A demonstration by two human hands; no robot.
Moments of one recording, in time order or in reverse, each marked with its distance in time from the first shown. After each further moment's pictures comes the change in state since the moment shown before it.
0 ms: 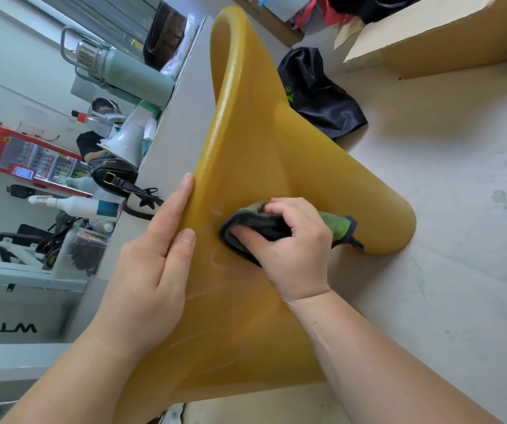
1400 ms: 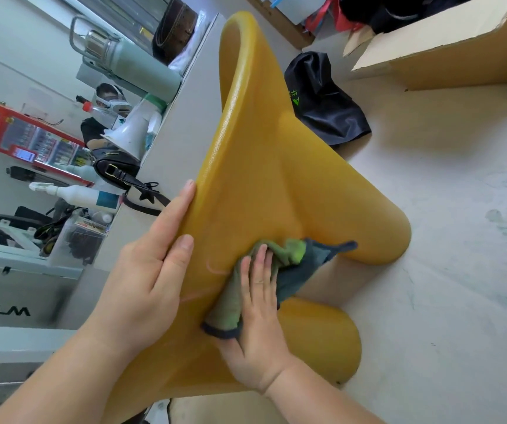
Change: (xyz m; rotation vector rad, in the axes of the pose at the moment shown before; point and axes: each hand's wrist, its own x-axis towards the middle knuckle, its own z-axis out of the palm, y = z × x) left_hand 0.000 0.011 0.000 -0.064 0.001 0.010; right_hand -0.101 -0.003 -0.011 -0.069 -0.607 0.048
